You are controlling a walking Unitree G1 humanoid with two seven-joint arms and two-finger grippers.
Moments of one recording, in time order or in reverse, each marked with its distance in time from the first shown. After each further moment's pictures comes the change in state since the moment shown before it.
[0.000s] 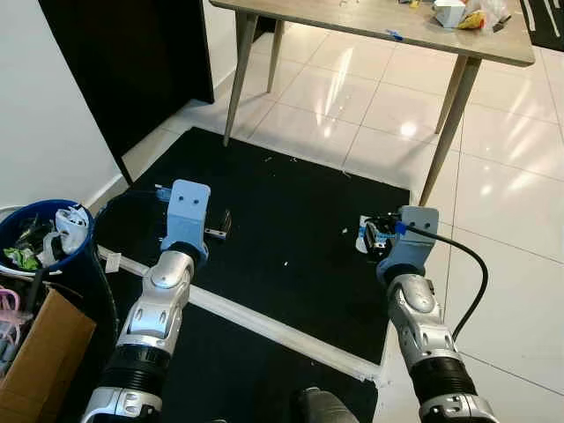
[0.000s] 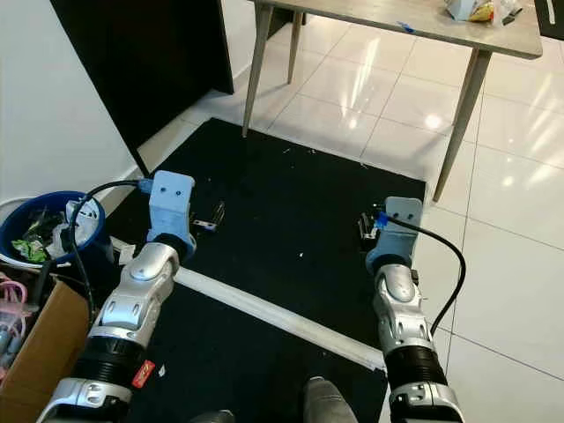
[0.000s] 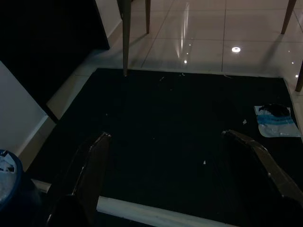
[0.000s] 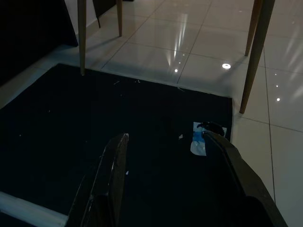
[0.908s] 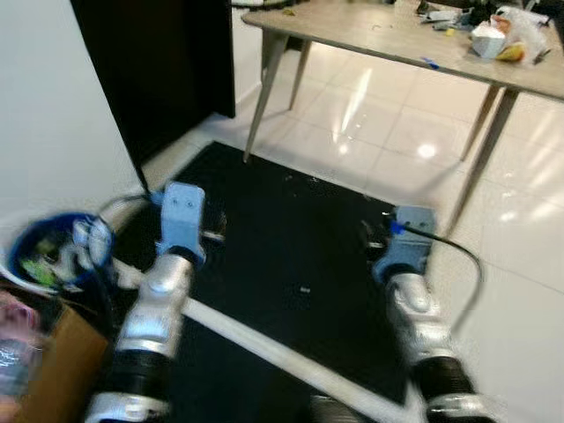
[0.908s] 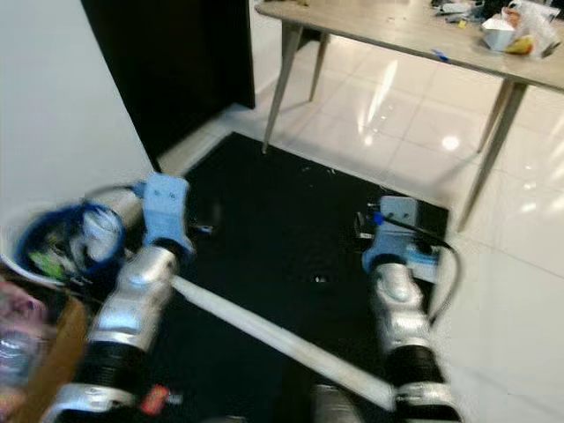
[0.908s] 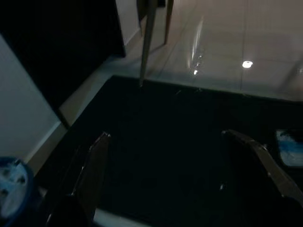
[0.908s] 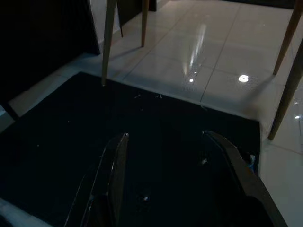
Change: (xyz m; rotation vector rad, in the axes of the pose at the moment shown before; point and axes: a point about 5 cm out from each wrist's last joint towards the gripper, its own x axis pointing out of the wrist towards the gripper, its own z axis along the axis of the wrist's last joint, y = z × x) left arm 0.002 -0.004 0.003 -0.028 -0.019 -0.018; right arm 0.002 -0.001 0.003 -0.008 -0.009 0.007
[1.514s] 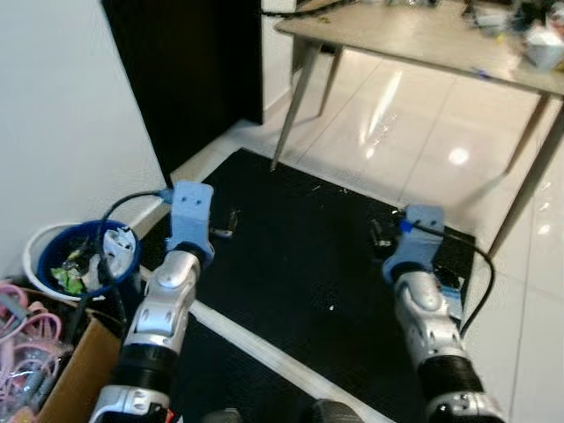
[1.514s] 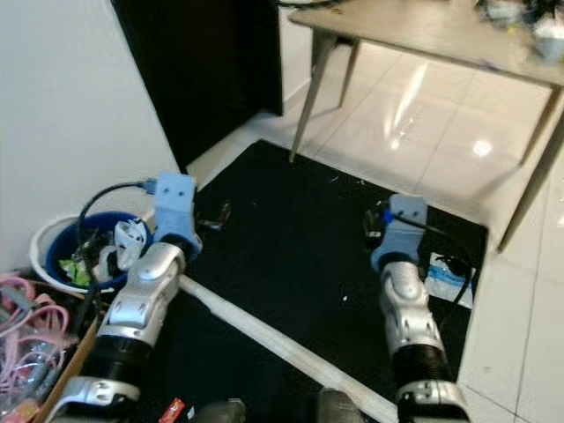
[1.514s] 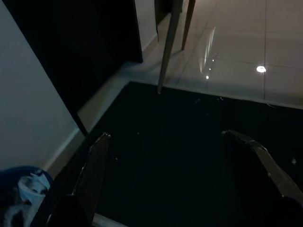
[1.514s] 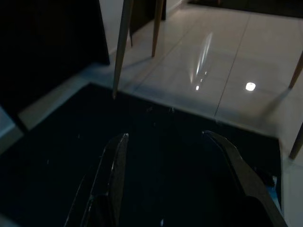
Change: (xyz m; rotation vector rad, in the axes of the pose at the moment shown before) left arm 0.000 0.001 0.000 0.001 0.000 0.003; right arm 0.002 -0.001 0.005 0.001 -0.019 -0.006
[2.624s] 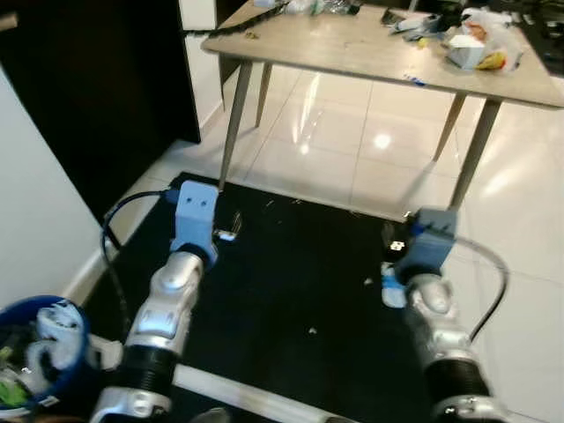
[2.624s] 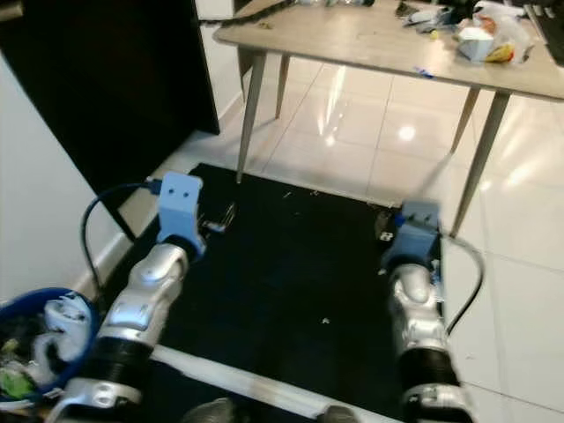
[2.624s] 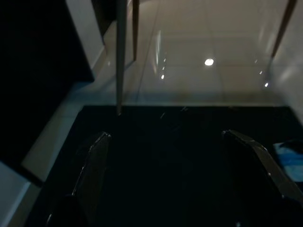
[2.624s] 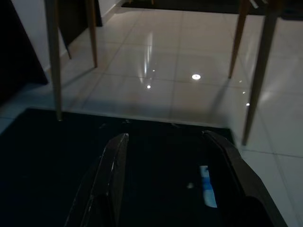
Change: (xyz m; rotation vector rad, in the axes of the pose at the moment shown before) left arm 0.002 -0.003 0.001 -0.005 0.002 -0.011; right arm 0.000 -0.005 0.001 0.013 -0.004 -0.032
